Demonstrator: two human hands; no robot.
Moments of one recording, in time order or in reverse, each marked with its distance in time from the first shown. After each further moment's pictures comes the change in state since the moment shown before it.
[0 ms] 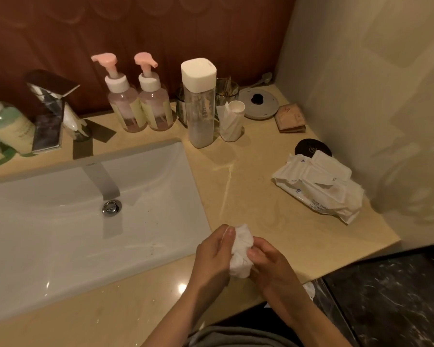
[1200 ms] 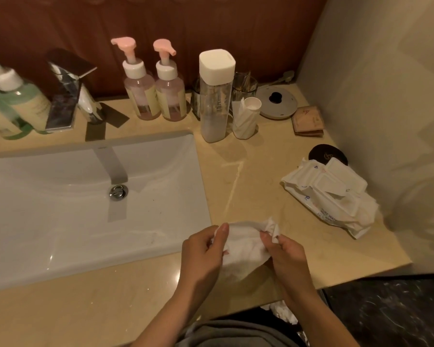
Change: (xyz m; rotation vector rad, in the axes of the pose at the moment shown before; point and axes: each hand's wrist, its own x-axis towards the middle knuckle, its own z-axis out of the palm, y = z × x) left_hand 0.002 -0.004 -0.004 0.153 0.227 0.038; right_hand 0.022 -0.019 -0.013 -0.254 0.331 -0.028
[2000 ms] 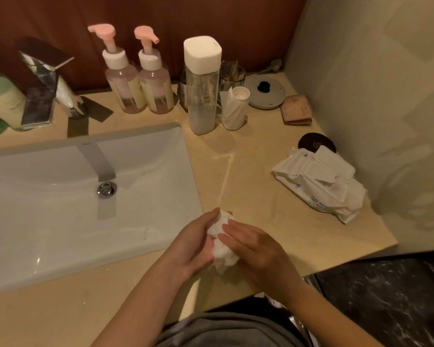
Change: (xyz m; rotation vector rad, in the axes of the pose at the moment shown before) left_hand 0.032 0.009 -0.006 -0.988 -0.388 -0.884; right_hand 0.020 0.032 -0.017 -1.163 -0.366 -1.270
